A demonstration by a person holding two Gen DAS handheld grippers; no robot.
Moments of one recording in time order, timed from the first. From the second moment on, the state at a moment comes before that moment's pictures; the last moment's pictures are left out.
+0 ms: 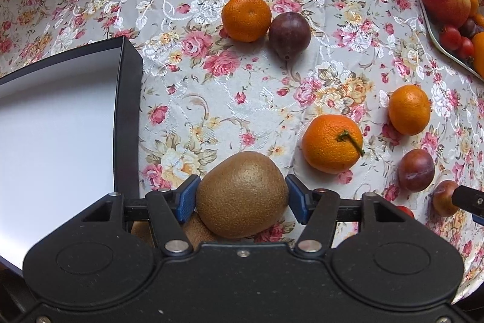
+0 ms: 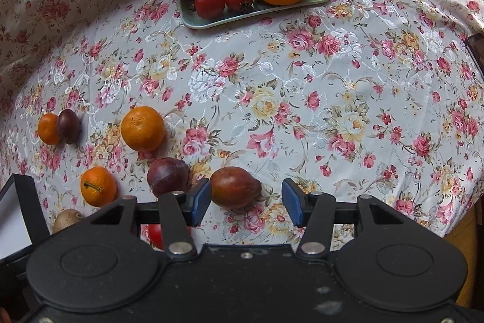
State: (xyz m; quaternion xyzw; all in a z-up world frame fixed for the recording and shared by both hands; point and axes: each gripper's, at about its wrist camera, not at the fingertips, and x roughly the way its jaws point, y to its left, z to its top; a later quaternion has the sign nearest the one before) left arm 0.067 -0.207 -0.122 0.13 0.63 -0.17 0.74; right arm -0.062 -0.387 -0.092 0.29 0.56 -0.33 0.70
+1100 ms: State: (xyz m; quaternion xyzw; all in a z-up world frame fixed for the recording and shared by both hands) left arm 0.091 -0.137 -0.035 -0.02 0.57 -0.12 0.81; right arm -0.023 -0.355 -0.046 0.30 0.52 -0.31 0.73
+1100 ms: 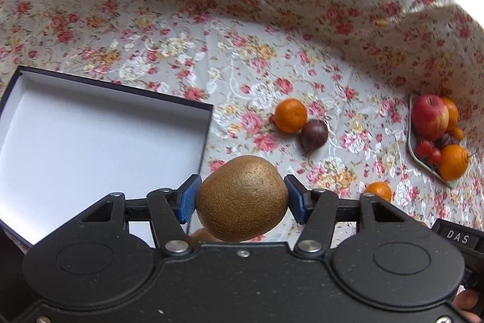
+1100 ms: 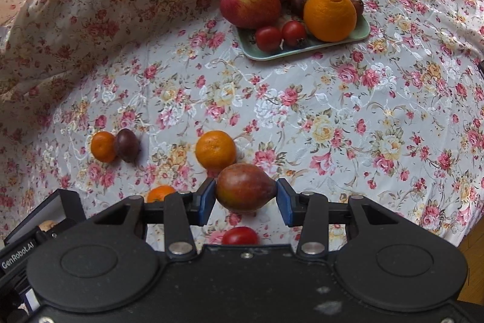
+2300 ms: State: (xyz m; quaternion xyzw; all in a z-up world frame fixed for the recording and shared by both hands) left arm 0.123 0.067 -0.046 -0.09 0.57 0.04 0.81; right arm 0.060 -0.087 -0.030 0.17 0.54 -0.05 0.82
